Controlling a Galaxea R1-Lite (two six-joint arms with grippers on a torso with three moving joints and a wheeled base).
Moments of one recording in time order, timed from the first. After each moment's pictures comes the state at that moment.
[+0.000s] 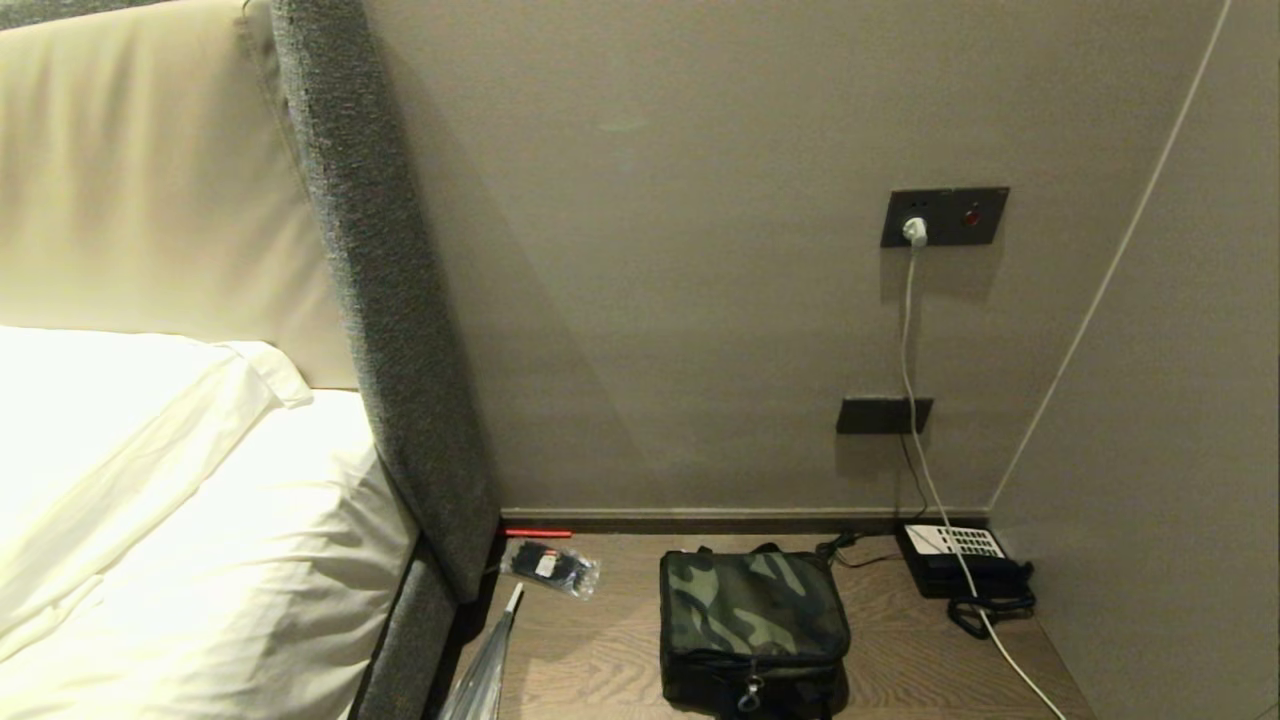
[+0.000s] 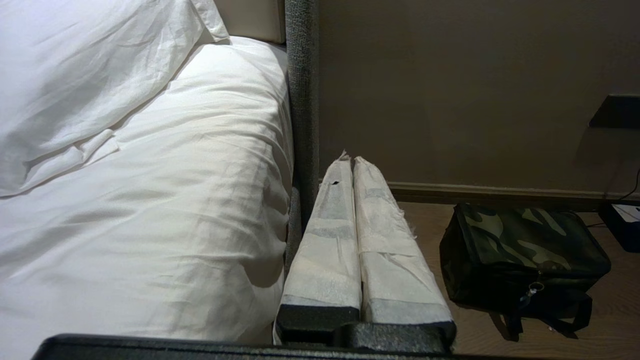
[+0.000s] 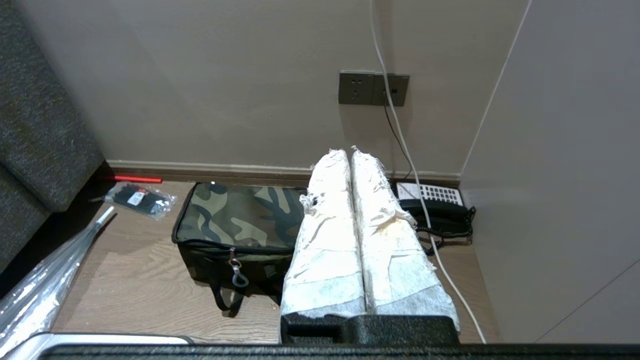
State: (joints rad) left arm 0.00 0.00 0.00 0.00 0.00 0.01; right arm 0.01 0.00 0.00 0.00 0.01 -0.04
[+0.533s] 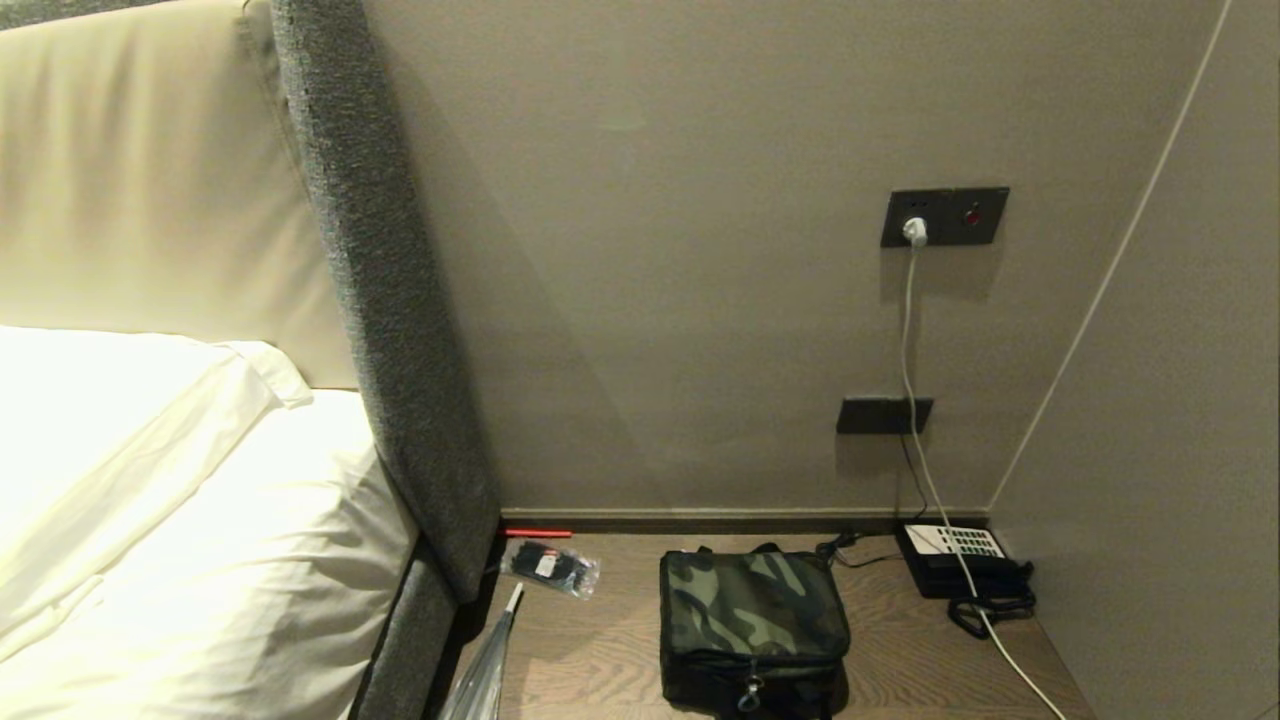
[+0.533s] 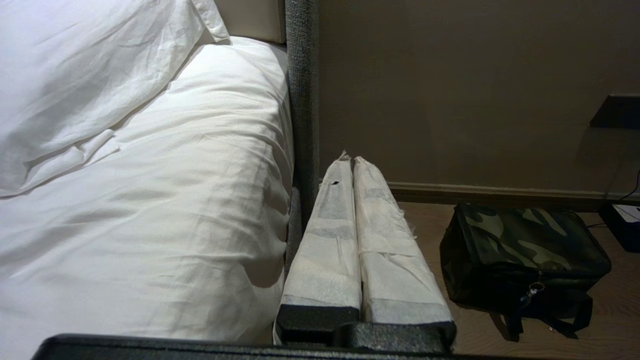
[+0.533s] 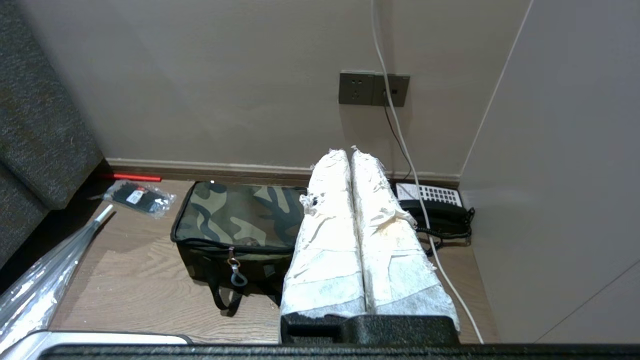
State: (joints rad) left arm 0.00 0.00 0.00 0.00 0.00 0.01; right arm 0.01 0.00 0.00 0.01 0.01 -0.05
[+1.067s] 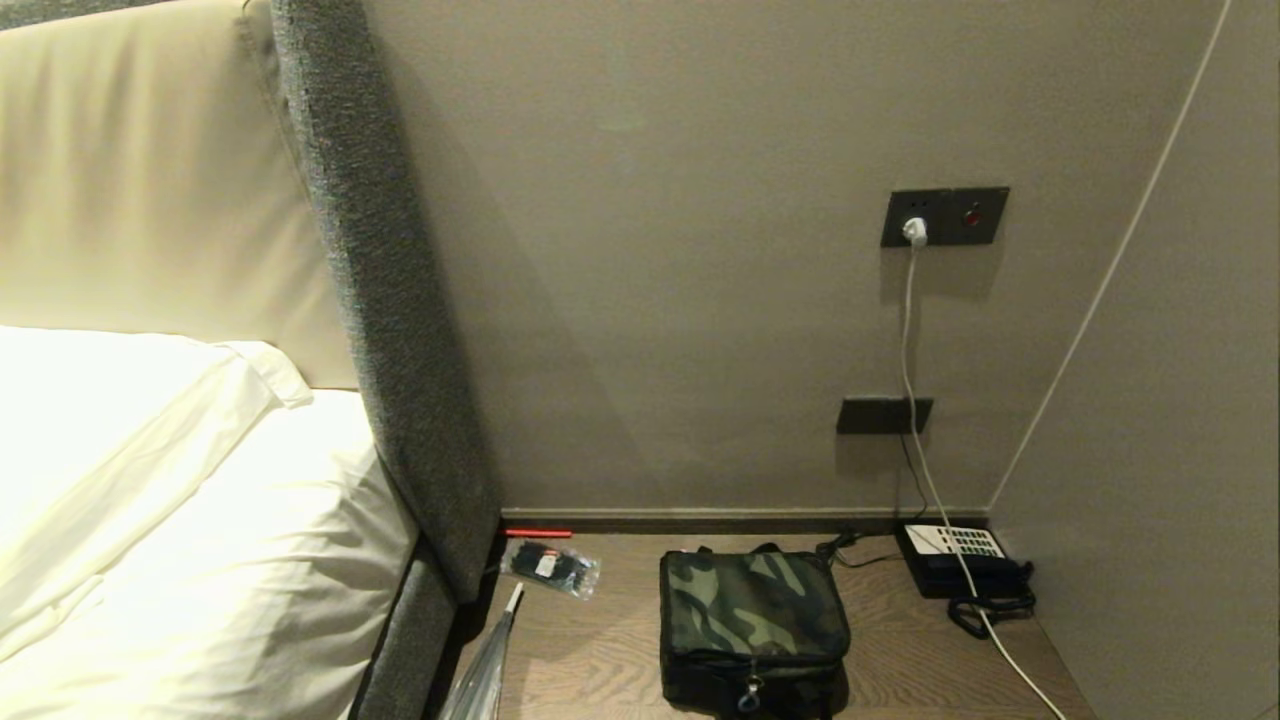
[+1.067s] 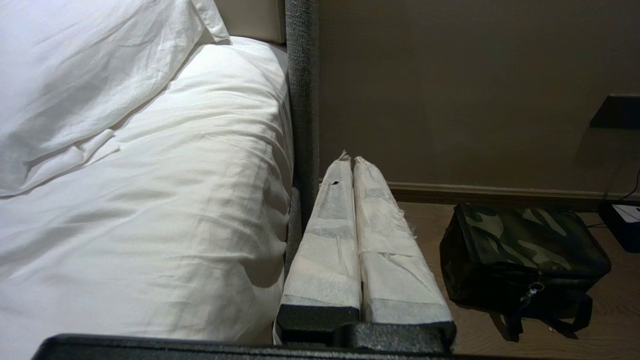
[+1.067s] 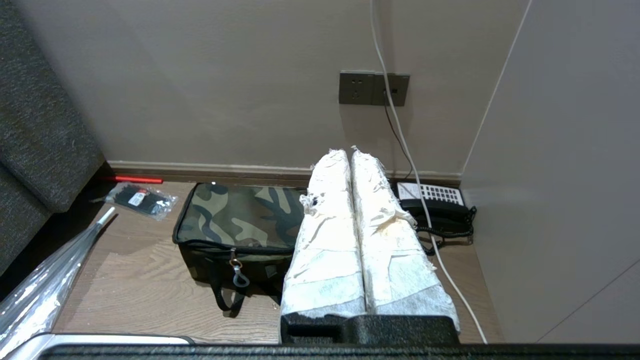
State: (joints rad) left arm 0.00 0.00 0.00 0.00 0.00 0.01; right arm 0.01 0.00 0.00 0.01 0.01 -0.04
